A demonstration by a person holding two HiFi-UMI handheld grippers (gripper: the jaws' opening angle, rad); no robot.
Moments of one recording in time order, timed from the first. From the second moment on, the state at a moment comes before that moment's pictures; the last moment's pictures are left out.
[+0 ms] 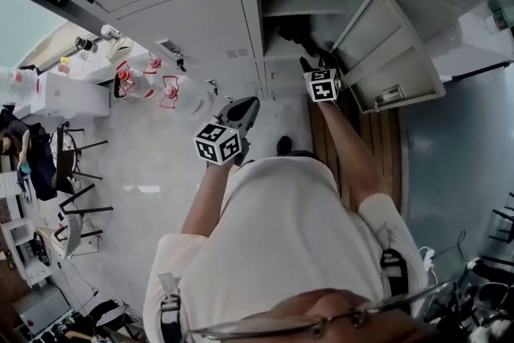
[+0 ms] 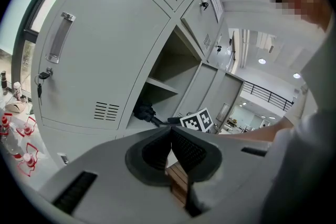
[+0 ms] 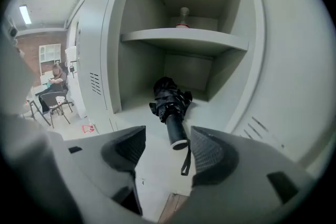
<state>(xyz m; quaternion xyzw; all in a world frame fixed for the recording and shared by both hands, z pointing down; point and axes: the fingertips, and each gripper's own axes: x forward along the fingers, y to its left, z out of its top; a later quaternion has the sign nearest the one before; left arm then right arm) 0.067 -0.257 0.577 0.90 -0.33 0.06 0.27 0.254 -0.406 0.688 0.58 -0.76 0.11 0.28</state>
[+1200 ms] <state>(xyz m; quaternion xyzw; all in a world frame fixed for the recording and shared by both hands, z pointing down) -0.003 -0.245 0.593 0.87 -0.39 0.07 0.31 0.218 -0.459 0.730 0.54 -0.78 0.13 0.30</state>
